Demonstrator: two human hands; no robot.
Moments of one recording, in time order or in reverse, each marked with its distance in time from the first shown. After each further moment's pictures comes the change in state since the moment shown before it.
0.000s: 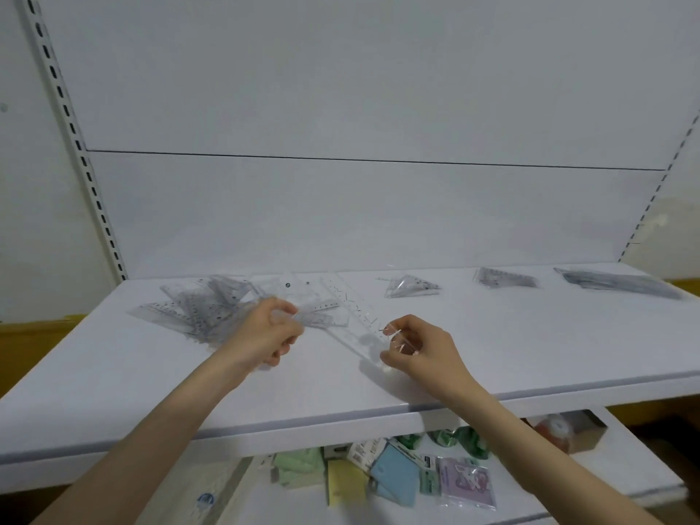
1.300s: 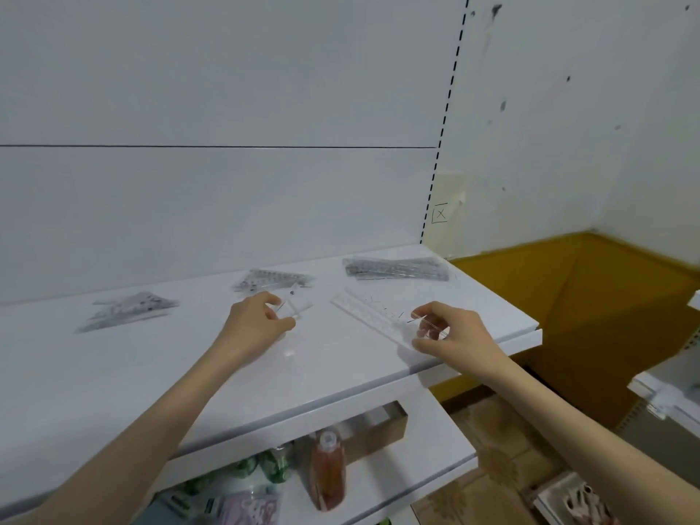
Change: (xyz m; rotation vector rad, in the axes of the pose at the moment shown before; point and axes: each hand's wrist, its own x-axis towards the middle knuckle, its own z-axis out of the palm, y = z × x) left_hand 0.082 0.094 0.425 0.502 -0.010 0.210; right_hand -0.022 0.218 -0.418 -0.398 0.171 0.095
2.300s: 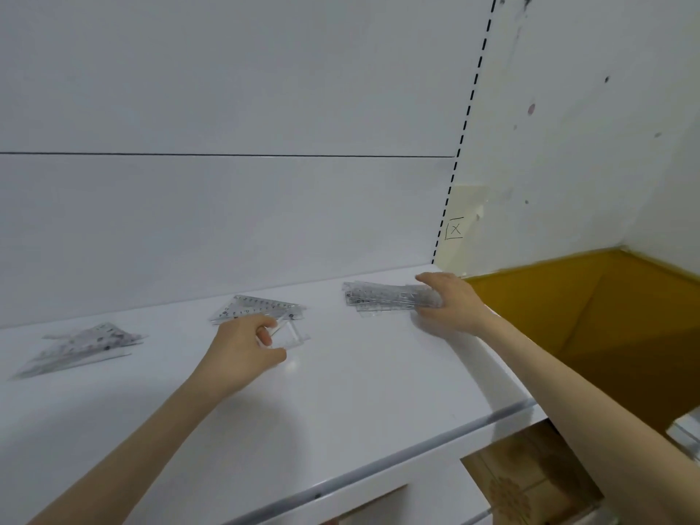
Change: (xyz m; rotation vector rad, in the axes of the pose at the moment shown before) left_hand 0.050 -0.002 0.015 0.048 -0.014 0.018; right_hand 0.175 0.070 -0.009 -0.433 -0.122 -0.068
